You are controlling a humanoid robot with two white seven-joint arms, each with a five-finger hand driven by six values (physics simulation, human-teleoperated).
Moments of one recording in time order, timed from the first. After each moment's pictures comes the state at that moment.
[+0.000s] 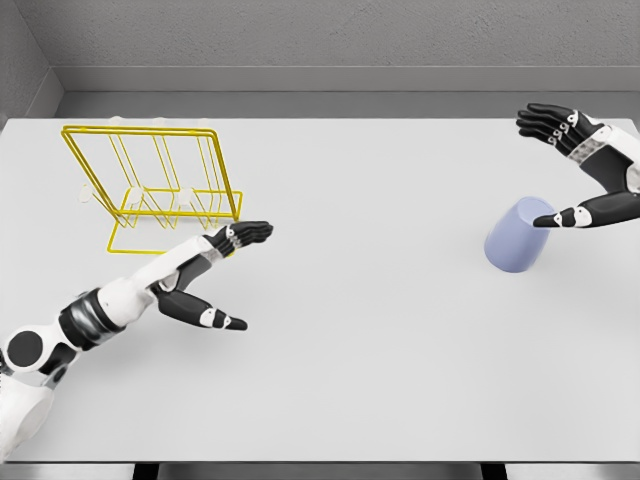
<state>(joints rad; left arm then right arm) -0.17 0.57 -0.48 -1.48 0.55 -0.50 -0.61 -0.43 -1.00 0.60 -1.37 -0.92 -0.61 0.61</state>
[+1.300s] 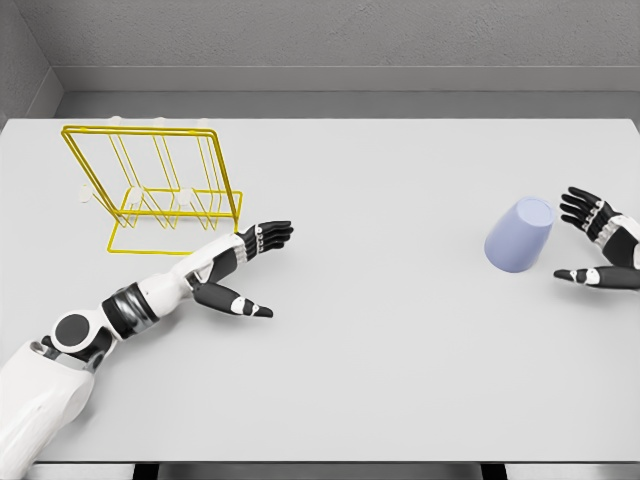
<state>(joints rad) -0.26 0.45 -0.50 -1.32 0.49 -0.34 -0.61 -0.27 -0.79 0.52 -0.90 -0.94 -0.61 0.61</state>
